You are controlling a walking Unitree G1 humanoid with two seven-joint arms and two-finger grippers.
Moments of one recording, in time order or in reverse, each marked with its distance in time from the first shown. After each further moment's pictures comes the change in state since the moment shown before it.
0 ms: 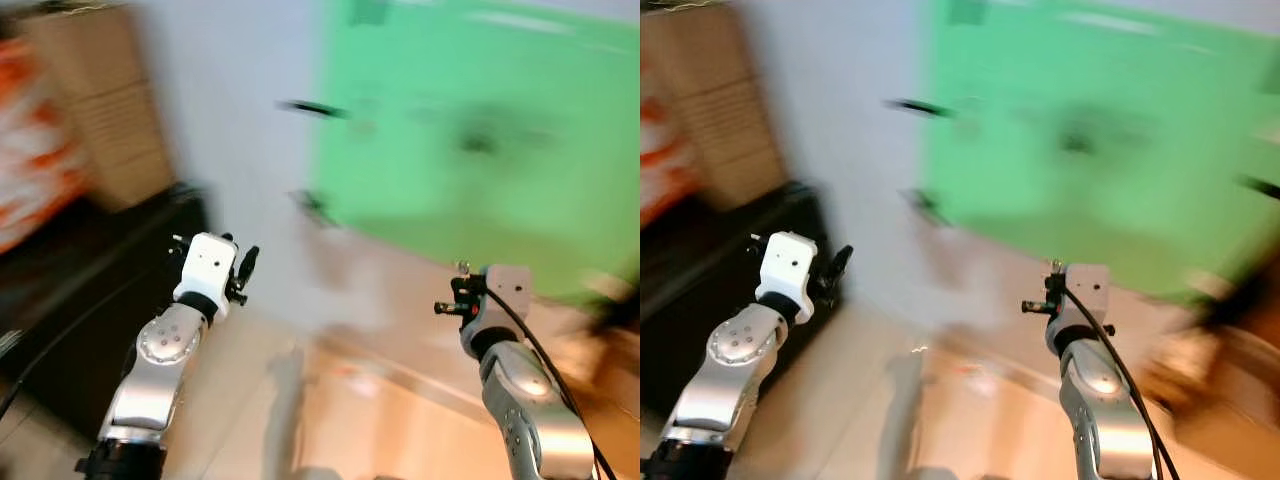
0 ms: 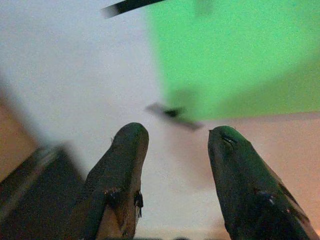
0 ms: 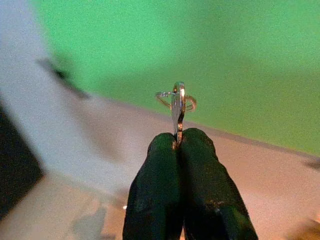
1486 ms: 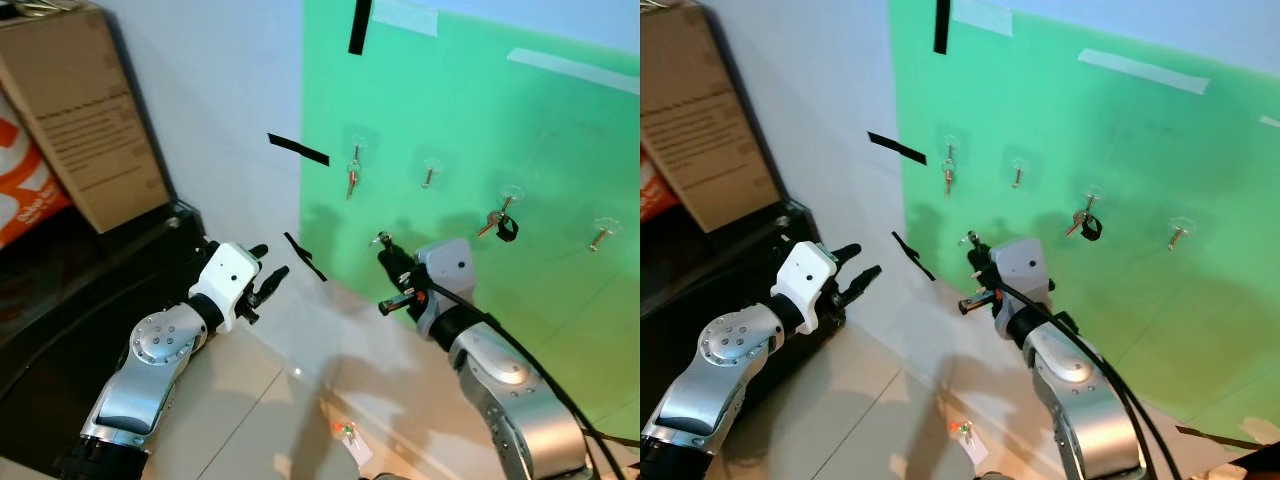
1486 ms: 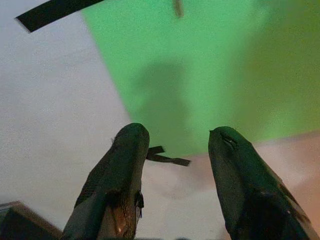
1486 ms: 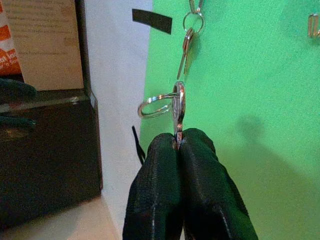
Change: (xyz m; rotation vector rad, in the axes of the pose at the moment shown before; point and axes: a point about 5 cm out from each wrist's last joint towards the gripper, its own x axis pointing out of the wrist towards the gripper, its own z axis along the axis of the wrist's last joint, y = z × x) left arm -0.008 -0.011 0.009 0.106 -0.031 -0.345; right arm -0.016 0.059 0.045 -0.204 -0.171 0.456
